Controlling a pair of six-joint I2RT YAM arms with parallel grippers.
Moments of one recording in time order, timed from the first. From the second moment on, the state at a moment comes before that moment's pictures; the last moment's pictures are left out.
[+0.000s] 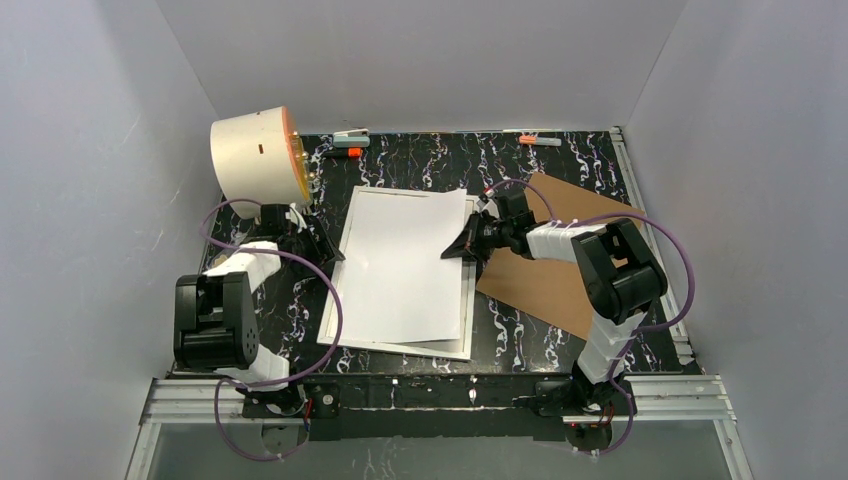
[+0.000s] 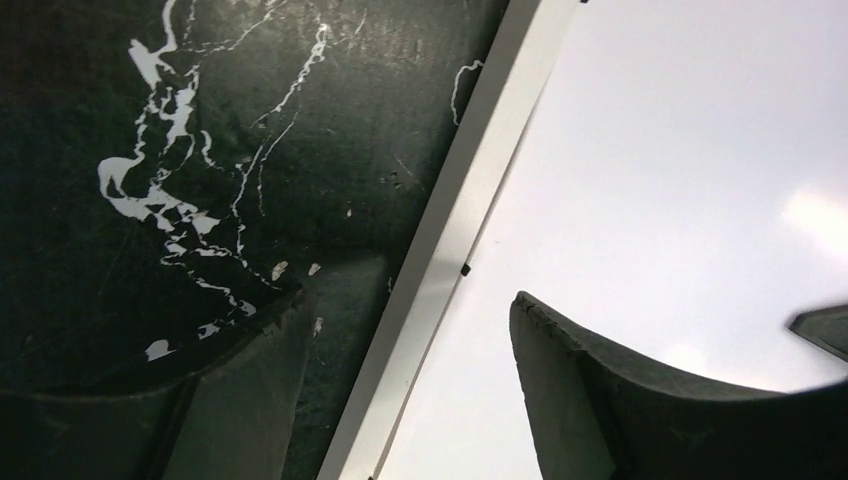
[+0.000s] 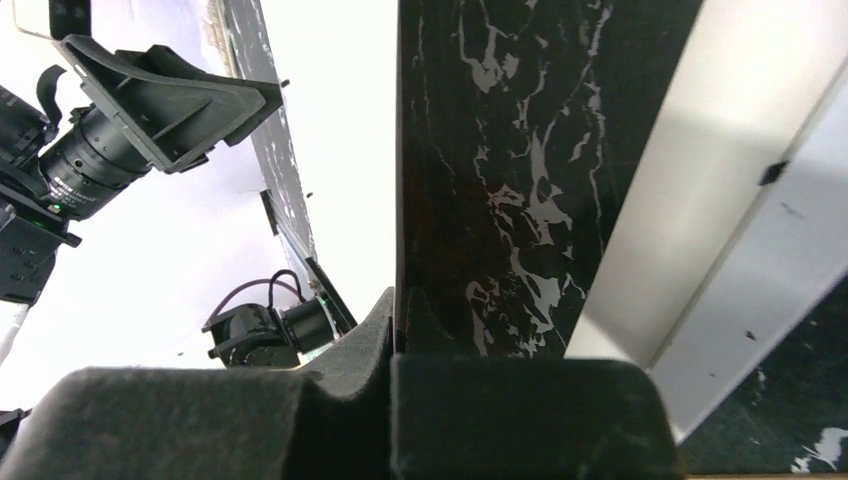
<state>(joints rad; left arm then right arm) 0.05 1.50 0.75 -0.29 0.33 -0.43 0.45 1.82 0.92 0.15 -0.73 0.92</state>
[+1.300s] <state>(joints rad) 0.05 1.53 0.75 -0.25 0.39 -0.43 0.45 1.86 0.90 0.21 -0.71 0.94</state>
